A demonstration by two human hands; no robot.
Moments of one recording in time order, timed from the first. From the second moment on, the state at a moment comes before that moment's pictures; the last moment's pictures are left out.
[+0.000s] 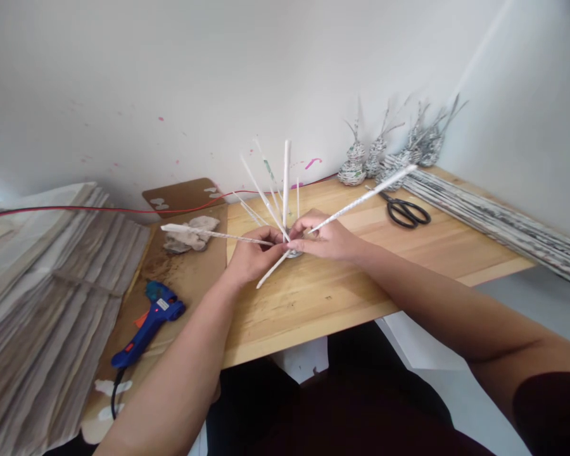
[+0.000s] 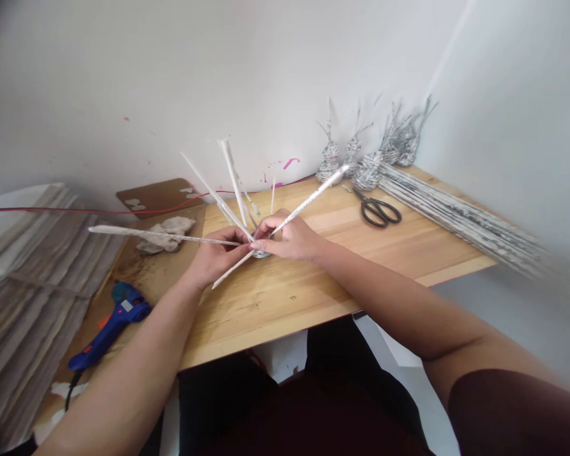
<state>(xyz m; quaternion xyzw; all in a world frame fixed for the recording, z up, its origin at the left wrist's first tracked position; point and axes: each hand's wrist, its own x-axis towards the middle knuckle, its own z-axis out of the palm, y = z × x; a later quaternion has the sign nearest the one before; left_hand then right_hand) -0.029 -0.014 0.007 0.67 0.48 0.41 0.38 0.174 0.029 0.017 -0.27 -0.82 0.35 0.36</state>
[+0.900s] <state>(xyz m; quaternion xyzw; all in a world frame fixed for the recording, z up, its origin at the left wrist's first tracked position) -0.030 -0.016 0.011 0.65 0.43 0.41 0.48 0.172 0.041 0.003 -0.32 -0.73 0.47 0.37</state>
